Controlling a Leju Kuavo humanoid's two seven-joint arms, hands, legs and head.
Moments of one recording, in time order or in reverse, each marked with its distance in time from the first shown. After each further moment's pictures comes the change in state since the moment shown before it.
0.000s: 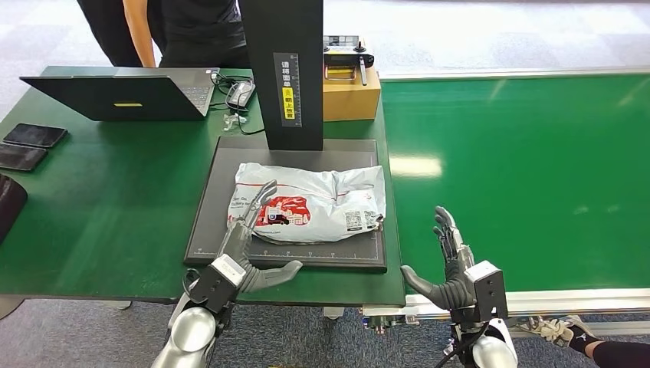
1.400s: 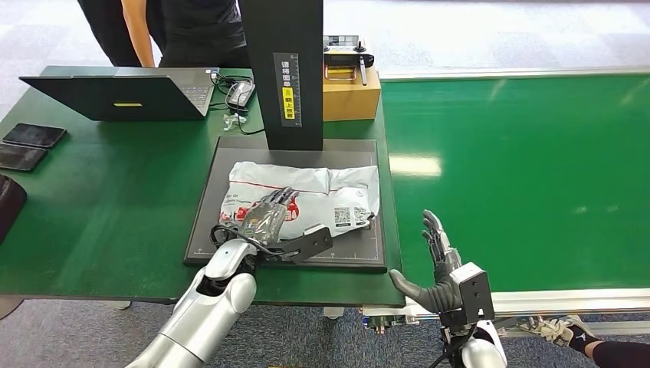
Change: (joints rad) left arm -0.335 0.014 -0.170 0.437 -0.694 0.078 0.646; right arm 0.010 0.052 0.005 0.001 0.056 0.017 0.010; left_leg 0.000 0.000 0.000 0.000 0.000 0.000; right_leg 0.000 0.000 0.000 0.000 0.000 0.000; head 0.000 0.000
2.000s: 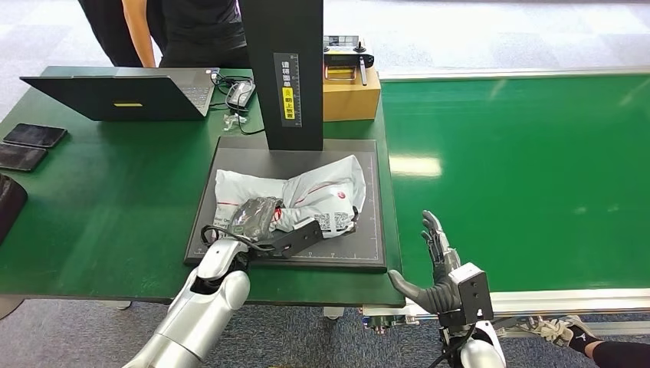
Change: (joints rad) left arm 0.004 0.000 0.059 0.014 -0.017 0.073 -0.023; right arm 0.005 0.004 0.006 -0.006 -0.002 -0.007 0.007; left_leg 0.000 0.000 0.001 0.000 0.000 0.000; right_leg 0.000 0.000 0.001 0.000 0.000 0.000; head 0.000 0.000
